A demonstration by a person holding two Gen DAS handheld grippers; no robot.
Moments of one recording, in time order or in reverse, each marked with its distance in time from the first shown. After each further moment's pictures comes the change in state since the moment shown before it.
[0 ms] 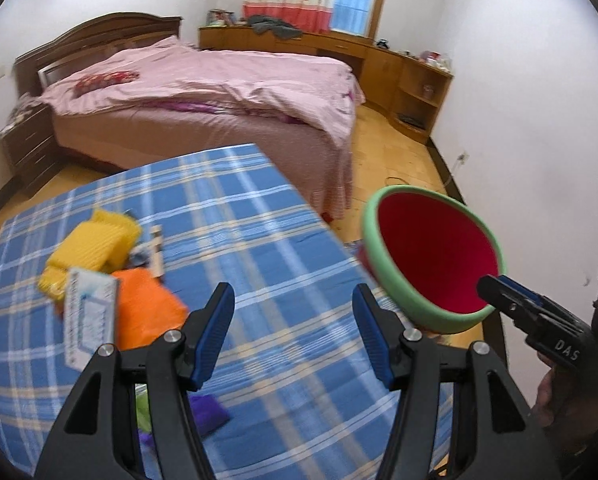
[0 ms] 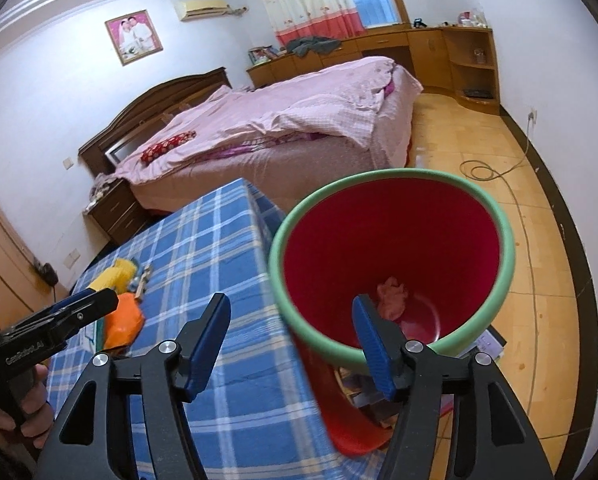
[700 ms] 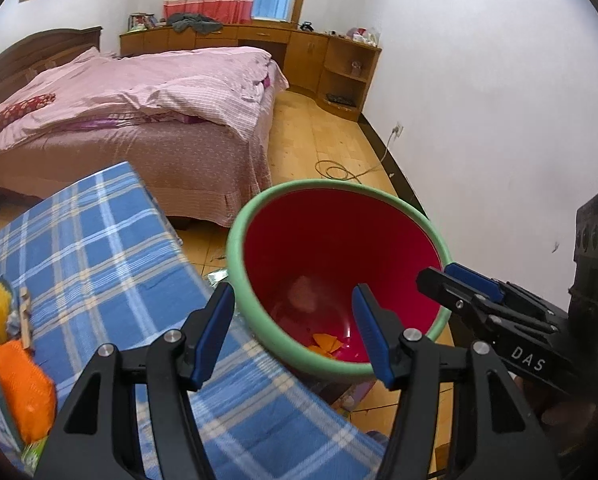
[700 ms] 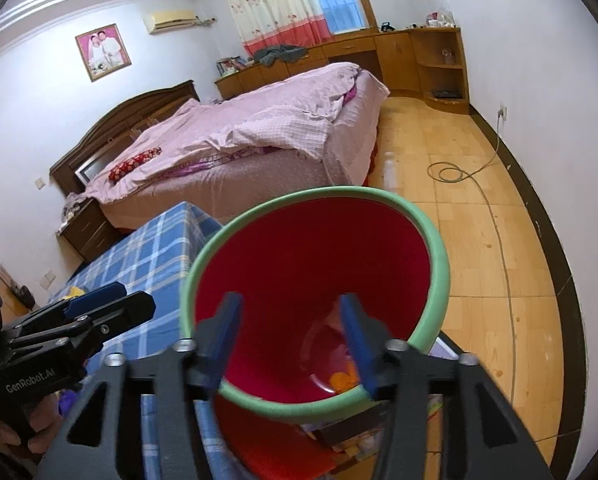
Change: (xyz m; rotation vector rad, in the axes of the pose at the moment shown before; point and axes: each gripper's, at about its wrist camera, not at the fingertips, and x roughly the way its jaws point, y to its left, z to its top) left arm 0.068 -0.113 0.029 0.162 0.039 -0.217; right arm 0.008 -0.070 0.020 0.058 -0.041 -0.087
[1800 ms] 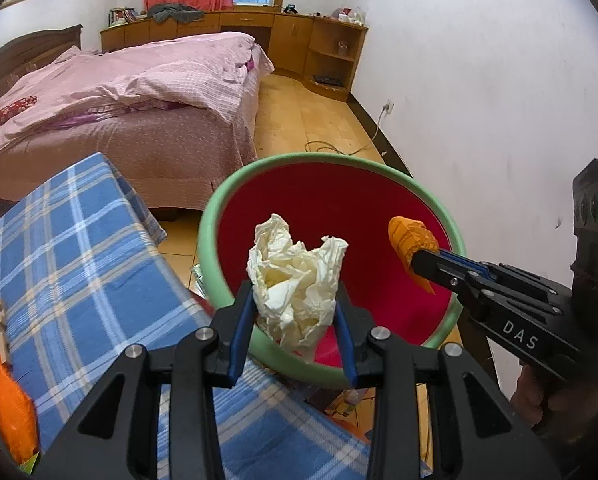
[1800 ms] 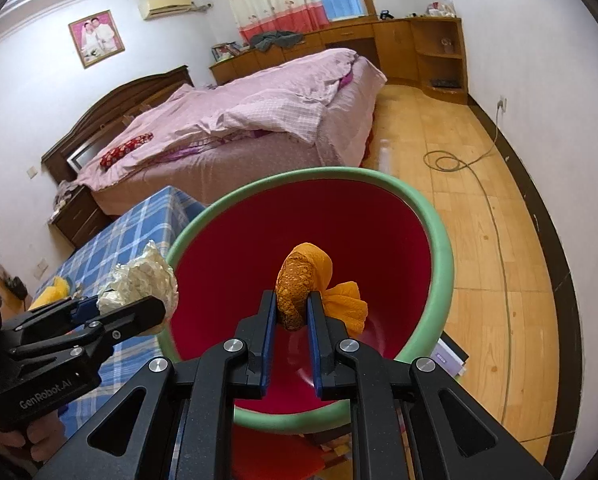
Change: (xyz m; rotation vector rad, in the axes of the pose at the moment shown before) left arm 0.046 -0.012 -0.004 0.066 0.068 -0.028; right arm 0.026 -0.016 -0.001 -0.011 0.058 -0.030
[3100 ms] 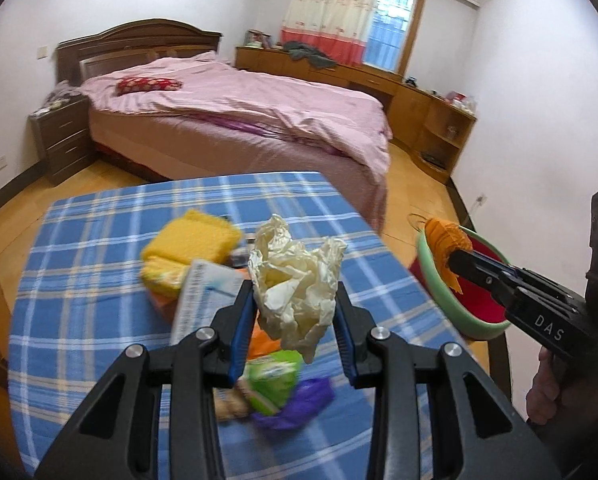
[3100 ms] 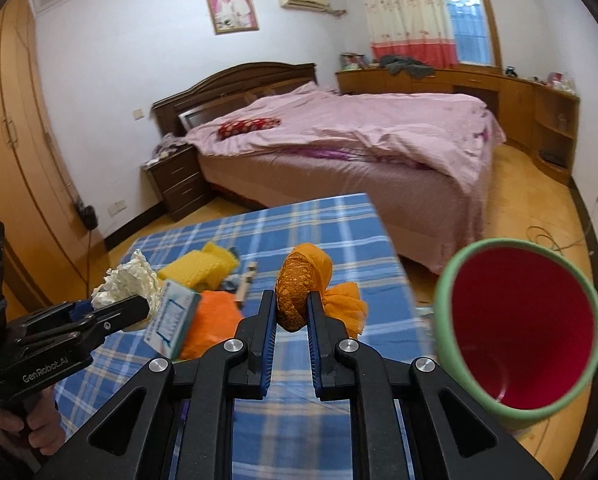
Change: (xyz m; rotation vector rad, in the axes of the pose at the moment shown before) left arm -0.204 0.158 -0.097 -0.311 -0.219 0.266; right arm -0.036 0.222 -0.021 -0.323 -0.054 0.254
